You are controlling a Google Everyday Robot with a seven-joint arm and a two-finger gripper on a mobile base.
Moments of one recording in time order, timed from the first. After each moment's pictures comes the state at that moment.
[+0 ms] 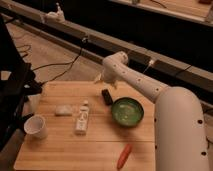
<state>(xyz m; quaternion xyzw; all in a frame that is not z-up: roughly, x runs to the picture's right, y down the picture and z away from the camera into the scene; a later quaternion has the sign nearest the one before) 0.019 -0.023 0.929 -0.10 -0.21 -0.57 0.79</state>
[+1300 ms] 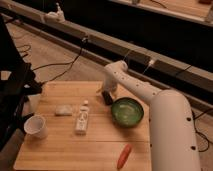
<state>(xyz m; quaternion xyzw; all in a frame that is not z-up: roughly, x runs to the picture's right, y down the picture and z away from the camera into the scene) 0.023 0.047 0.967 -0.17 -0.25 -0.53 0.79</state>
